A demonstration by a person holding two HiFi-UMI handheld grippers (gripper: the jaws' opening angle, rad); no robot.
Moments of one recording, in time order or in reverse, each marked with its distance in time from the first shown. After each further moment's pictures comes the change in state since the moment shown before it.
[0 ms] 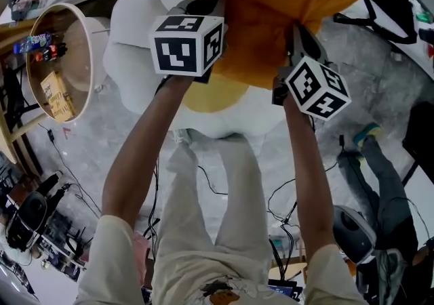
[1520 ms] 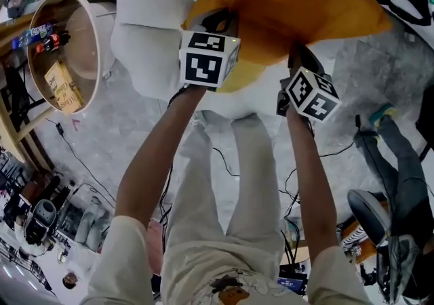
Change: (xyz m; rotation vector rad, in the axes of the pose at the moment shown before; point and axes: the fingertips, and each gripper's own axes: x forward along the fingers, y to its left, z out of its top) left arm -0.024 0.017 -0.138 0.086 0.179 -0.031; right arm -0.037 -0.005 -0.162 0.052 0.248 -0.164
